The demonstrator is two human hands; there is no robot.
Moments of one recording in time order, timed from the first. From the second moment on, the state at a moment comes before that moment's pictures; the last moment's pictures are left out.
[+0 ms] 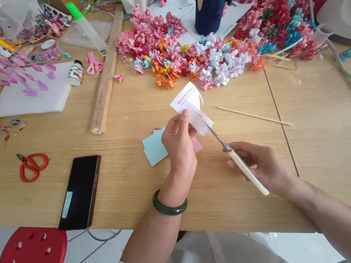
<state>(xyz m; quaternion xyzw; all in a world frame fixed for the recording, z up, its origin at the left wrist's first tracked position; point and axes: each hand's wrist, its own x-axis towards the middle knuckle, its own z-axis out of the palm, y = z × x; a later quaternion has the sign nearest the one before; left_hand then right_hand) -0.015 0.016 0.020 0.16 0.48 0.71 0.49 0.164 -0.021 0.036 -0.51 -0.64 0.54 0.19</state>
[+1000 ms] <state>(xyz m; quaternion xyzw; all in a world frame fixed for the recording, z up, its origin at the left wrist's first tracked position) -0.008 0.012 0.017 0.19 0.51 0.68 0.49 0.164 -0.021 0.030 -0.51 -0.62 0.56 0.21</state>
